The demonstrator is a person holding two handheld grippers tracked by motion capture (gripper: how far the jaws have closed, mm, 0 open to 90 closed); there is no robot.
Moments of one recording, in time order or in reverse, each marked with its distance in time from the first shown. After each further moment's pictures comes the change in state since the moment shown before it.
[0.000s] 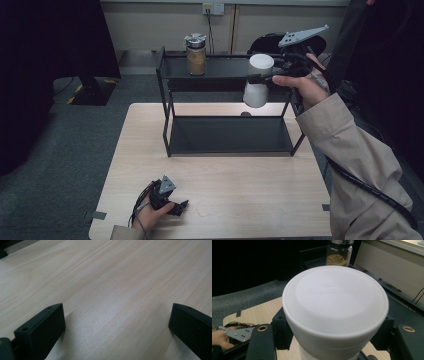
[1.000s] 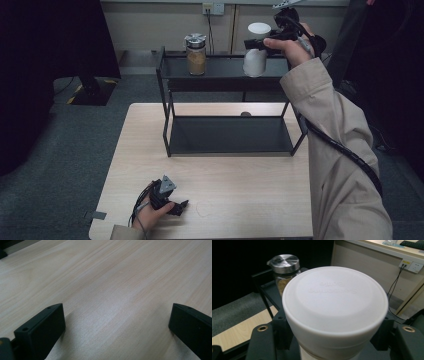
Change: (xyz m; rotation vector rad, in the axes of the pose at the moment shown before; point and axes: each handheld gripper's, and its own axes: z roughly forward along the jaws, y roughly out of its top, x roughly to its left) left arm 0.000 0.000 0.001 -0.002 -0.001 -0.001; right arm -0.045 0.046 0.035 -0.008 -0.161 0.100
